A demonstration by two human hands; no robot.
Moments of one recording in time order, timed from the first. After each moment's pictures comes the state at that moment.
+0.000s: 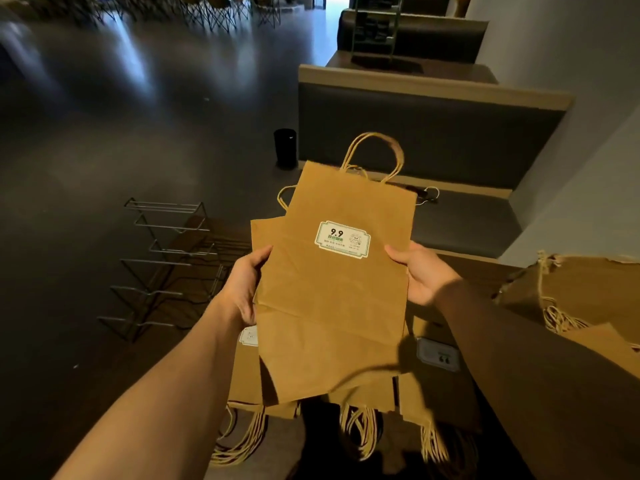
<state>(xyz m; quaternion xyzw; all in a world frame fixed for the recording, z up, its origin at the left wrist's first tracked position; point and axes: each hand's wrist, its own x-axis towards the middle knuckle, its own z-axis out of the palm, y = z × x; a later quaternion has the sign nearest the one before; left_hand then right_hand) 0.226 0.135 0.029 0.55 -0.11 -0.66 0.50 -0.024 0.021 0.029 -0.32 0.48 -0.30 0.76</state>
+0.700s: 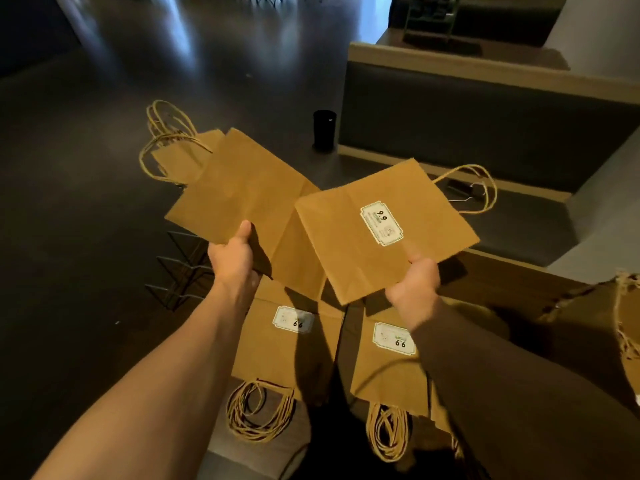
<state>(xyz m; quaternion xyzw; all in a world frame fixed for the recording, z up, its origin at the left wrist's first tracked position) 0.286 0.139 0.023 0.60 0.05 -0.32 0.74 0.074 0.047 -0.002 -0.13 0.61 -0.45 0.64</state>
